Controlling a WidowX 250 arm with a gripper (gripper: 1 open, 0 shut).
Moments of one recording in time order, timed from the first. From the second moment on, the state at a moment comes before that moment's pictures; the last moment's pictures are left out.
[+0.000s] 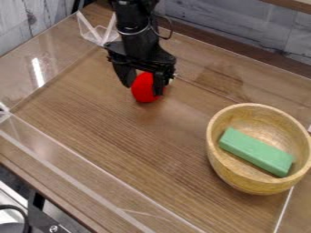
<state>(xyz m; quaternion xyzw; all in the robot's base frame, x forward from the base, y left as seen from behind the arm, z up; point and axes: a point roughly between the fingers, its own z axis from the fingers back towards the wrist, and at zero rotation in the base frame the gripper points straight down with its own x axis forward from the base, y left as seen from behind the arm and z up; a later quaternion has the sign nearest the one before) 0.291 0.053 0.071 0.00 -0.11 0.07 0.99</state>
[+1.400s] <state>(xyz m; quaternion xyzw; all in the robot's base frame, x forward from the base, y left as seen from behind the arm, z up) 0.343 0.020 0.060 0.02 -0.13 -0.02 0.99</state>
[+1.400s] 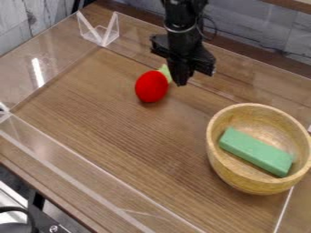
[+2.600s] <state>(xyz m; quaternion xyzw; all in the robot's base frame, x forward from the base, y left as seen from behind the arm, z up) 0.345 0.026 0.063 0.04 -0.11 0.01 0.99</state>
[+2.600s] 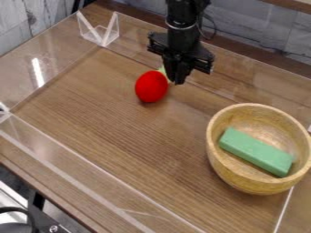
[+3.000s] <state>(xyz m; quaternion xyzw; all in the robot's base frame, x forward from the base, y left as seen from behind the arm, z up) 0.347 0.016 0.069 0.04 -0.10 0.04 0.99</state>
